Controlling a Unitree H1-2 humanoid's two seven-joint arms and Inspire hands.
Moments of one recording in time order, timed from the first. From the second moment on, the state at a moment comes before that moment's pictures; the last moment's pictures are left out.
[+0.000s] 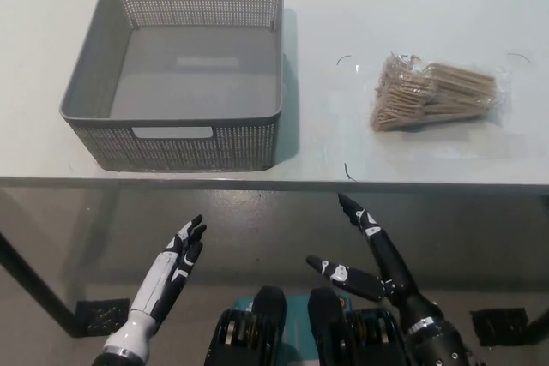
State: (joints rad) left_arm -0.12 0.16 -0.11 0.30 0.17 -0.28 -0.03; right_arm -0.23 -0.05 0.21 0.44 -0.22 -0.36 -0.02
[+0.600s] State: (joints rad) left_arm -0.08 0.16 -0.11 0.27 0.15 -0.28 -0.05; right_arm -0.04 -0.25 0.14 -0.18 -0.22 -0.22 0.07
